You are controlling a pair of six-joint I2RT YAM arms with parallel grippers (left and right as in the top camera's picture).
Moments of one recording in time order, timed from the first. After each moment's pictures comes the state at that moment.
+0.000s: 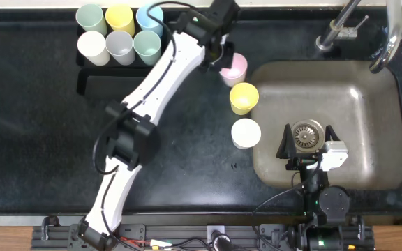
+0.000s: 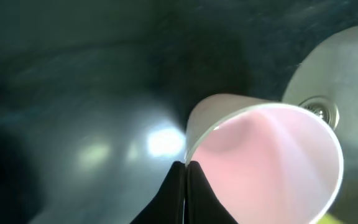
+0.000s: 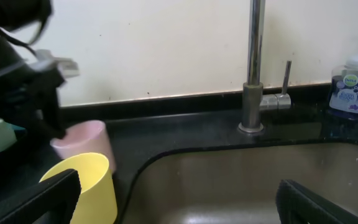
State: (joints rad) left arm -0.54 2.41 2.41 -1.26 0.08 -0.44; right arm 0.03 0.01 0.02 -0.02 0.00 0.14
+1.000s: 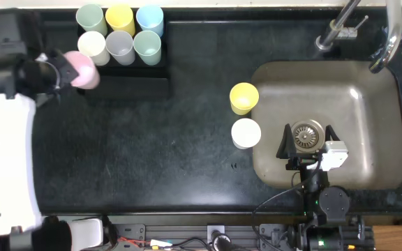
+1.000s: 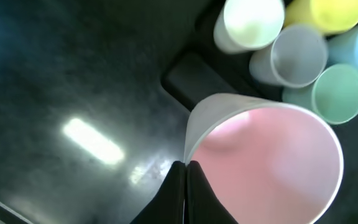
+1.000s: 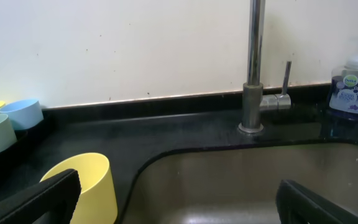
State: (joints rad) left arm 0.10 1.52 1.67 -1.27 -0.09 -0.59; right arm 0.03 0.01 0.02 -0.02 0.00 0.14
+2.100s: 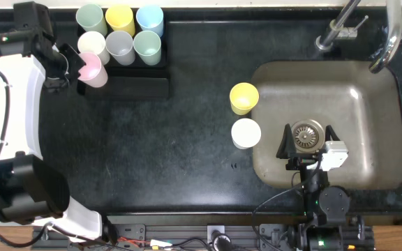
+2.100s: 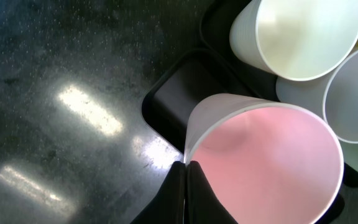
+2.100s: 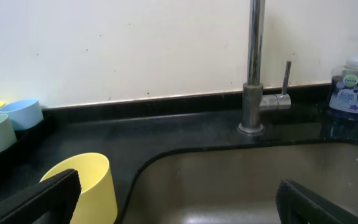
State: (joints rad) left arm 0.17 1.79 1.66 -1.13 -0.01 -0.60; right arm 0.03 0.01 0.02 -0.02 0.00 0.14
